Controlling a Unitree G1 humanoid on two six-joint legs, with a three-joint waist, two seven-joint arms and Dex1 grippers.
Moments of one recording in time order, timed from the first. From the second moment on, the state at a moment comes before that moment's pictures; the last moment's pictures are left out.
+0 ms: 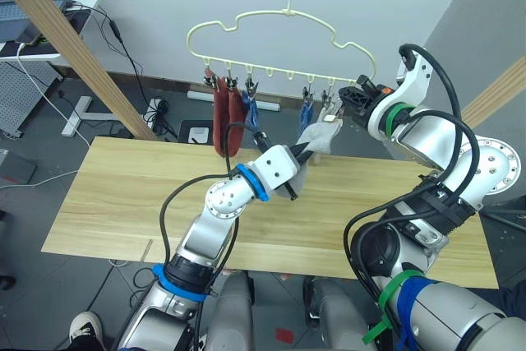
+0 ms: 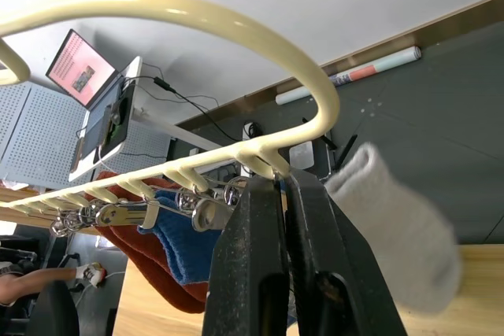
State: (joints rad) left arm -0.45 0.21 -0.29 -0.04 0.08 -0.01 -0.52; right arm -1.04 0.15 -0.84 -0.32 0.73 1.60 -0.34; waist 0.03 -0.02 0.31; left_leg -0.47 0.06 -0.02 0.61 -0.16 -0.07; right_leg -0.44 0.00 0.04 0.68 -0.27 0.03
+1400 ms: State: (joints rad) left arm -0.06 0.38 0.07 -0.07 -0.18 0.44 -0.48; right arm 0.10 -0.57 0.01 -0.52 0.38 0.73 0.17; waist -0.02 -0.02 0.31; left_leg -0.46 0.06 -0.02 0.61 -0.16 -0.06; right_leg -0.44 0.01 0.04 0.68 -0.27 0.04
